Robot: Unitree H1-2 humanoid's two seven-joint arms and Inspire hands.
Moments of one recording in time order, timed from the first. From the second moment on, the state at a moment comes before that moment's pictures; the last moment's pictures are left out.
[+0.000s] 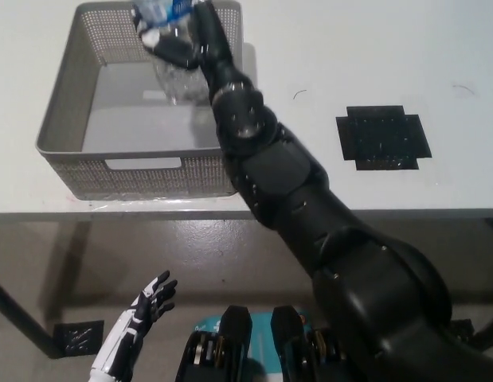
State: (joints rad) left_arm 0.03 0.15 -0.03 0.15 -0.07 -0.25 -0.21; right_arm -1.32 0.24 0.03 1.31 -0.07 -0.26 -0.28
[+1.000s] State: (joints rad) left_arm 0.01 0.16 -0.04 0.14 -0.07 -0.25 -0.24; right_arm -1.29 0.19 0.10 1.39 -0.10 -0.37 -0.24
